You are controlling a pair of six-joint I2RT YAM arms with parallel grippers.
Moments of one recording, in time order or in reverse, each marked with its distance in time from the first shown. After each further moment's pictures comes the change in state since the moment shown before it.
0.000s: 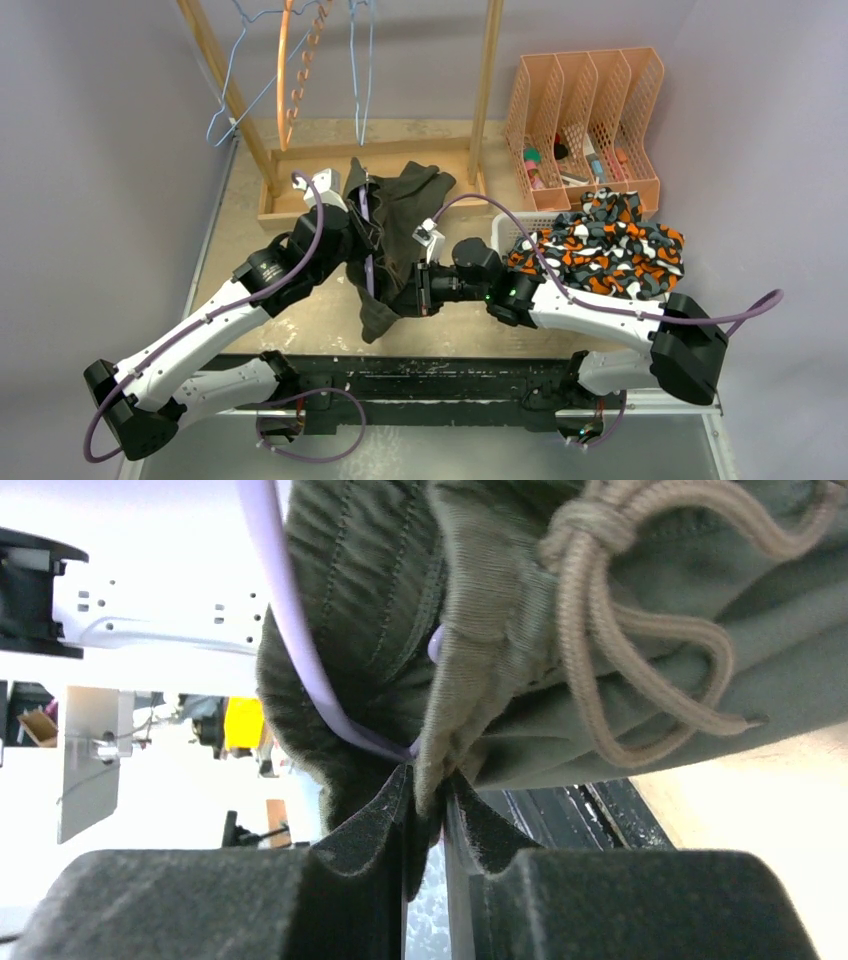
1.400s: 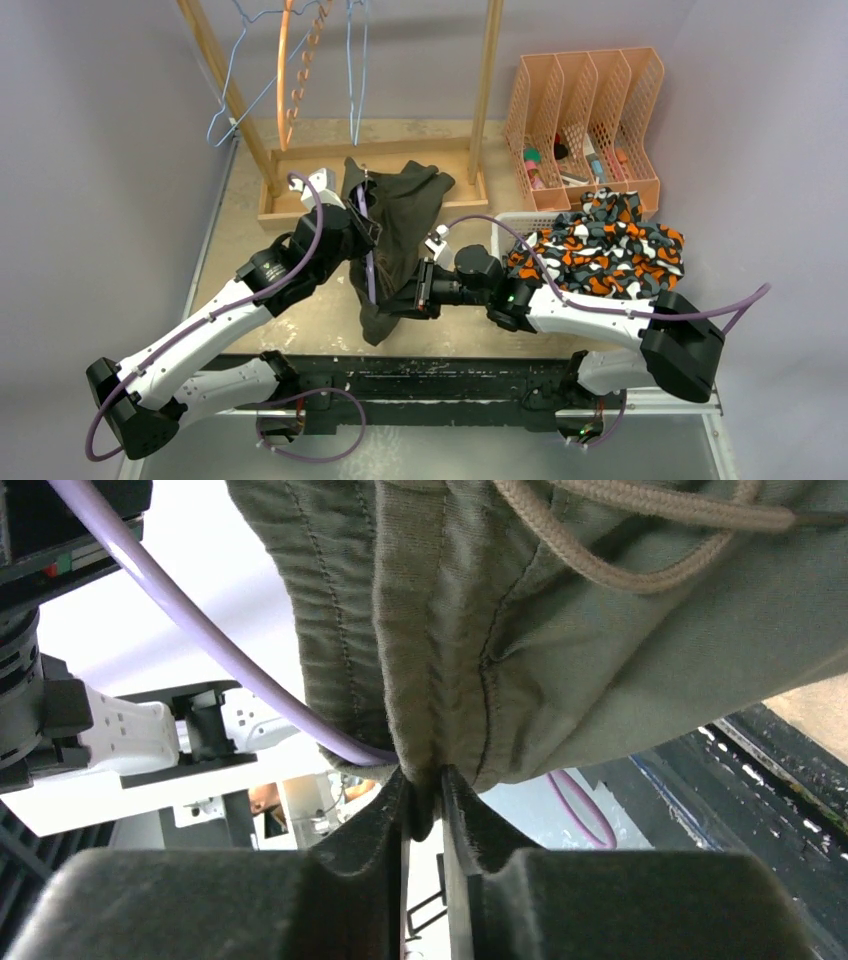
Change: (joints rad) left arm 0.002 0.006 -0.019 0.041 -0.037 -0.062; right arm -0.001 0.019 -0.065 0.117 0.046 0.499
